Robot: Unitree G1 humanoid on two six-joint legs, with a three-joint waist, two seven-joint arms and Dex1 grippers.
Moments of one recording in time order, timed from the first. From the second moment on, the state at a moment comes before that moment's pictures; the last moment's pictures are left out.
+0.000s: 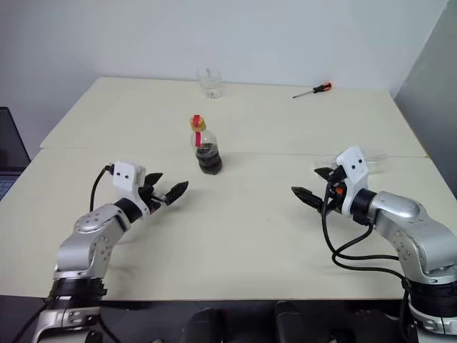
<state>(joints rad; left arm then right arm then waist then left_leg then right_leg) -0.37 0.47 0.16 0.11 -0.33 0.36 -0.50 -0.33 -0.65 -0.12 -0.45 0.57 0.88 0.59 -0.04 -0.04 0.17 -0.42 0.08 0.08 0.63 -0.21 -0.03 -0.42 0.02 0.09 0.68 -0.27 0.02</state>
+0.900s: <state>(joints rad) -0.76 0.39 0.07 0.62 -0.18 0.10 -0.59 -0.33 -0.63 -0.10 -0.53 0.60 0.93 0.56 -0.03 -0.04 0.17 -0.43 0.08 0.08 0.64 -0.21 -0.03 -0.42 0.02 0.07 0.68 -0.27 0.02</state>
